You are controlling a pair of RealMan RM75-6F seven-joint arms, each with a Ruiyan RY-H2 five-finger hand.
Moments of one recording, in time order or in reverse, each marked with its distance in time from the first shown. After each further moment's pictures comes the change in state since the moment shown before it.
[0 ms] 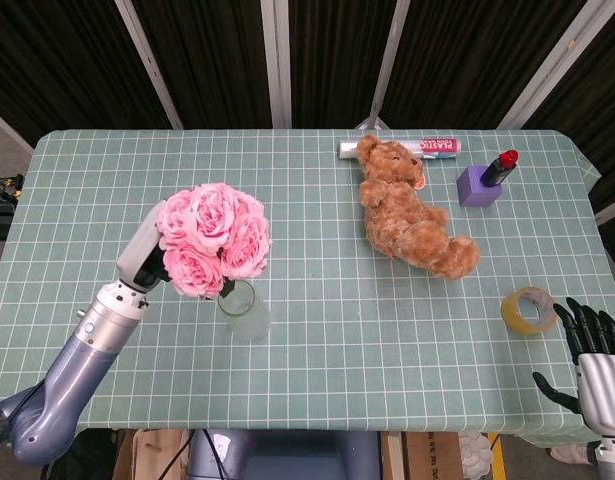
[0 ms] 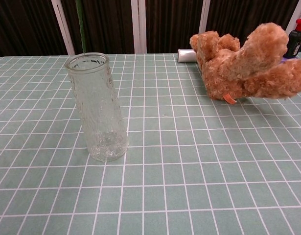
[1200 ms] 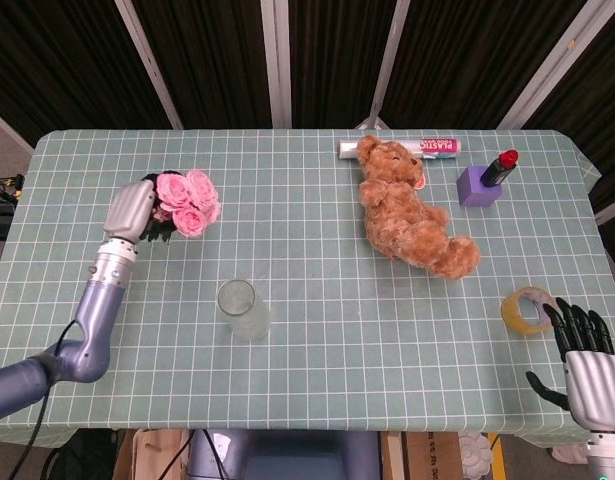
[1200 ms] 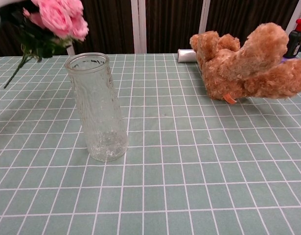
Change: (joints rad) left arm -0.090 -0.263 0.131 0.684 -0.230 -0.071 0.521; right arm 0.017 -0.029 0.002 -0.012 0.024 -0.035 -0.085
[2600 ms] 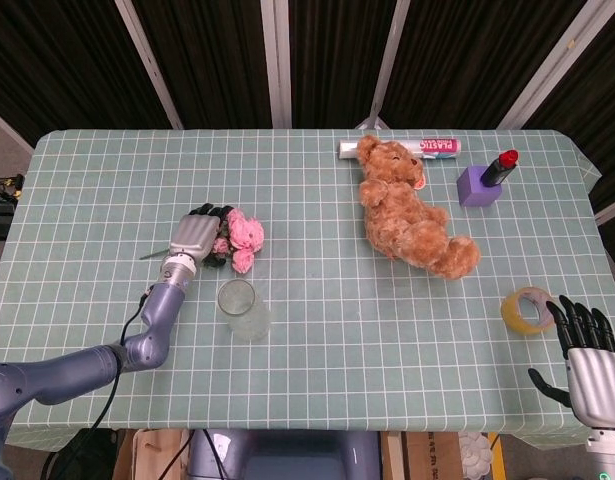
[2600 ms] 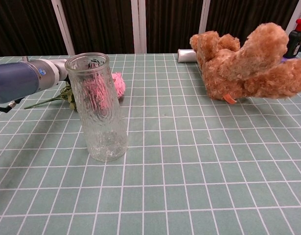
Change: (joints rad) left arm -0.231 -0.294 0.099 0.274 -0.404 -0.228 0.648; right arm 0.004 -0.008 0.014 0.014 0.020 -0.006 -0.002
